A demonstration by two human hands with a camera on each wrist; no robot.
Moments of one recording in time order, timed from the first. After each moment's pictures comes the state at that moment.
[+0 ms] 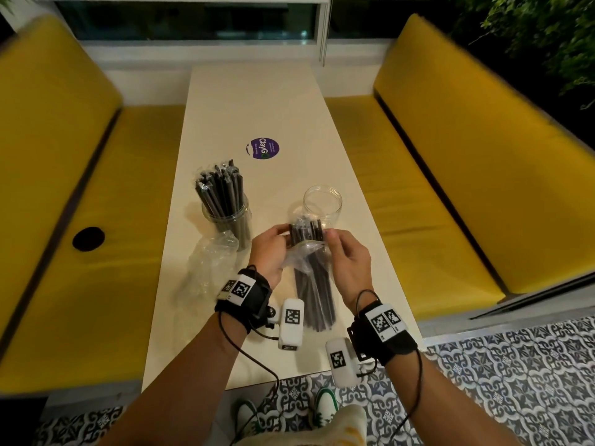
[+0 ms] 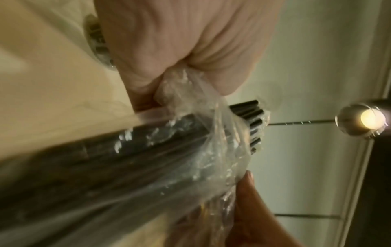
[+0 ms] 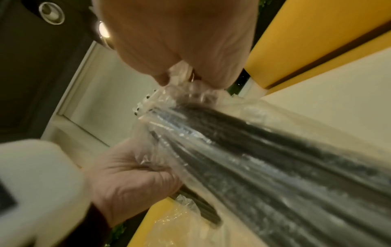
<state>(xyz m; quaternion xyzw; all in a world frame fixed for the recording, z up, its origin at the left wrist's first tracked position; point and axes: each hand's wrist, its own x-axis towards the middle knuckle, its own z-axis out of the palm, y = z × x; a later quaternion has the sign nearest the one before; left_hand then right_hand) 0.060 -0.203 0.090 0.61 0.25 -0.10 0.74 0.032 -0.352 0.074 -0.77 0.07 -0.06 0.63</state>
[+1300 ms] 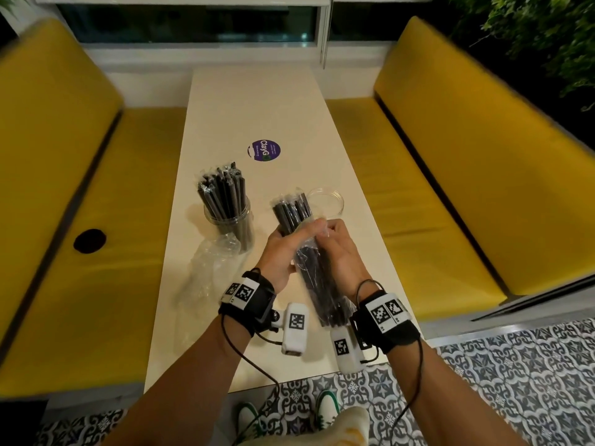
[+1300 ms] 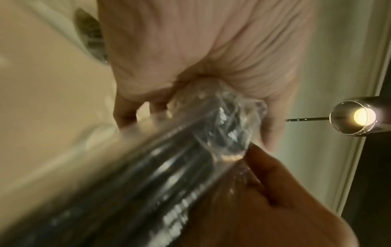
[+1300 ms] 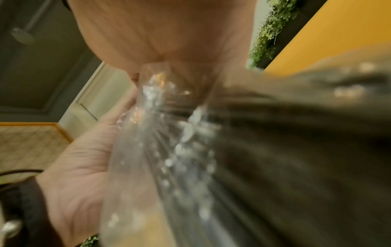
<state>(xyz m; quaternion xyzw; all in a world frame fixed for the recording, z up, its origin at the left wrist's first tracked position) 0.057 -0.208 0.096 0.57 0.15 -0.16 0.79 0.039 -0.344 0.108 -0.76 -0.06 0.05 0.64</state>
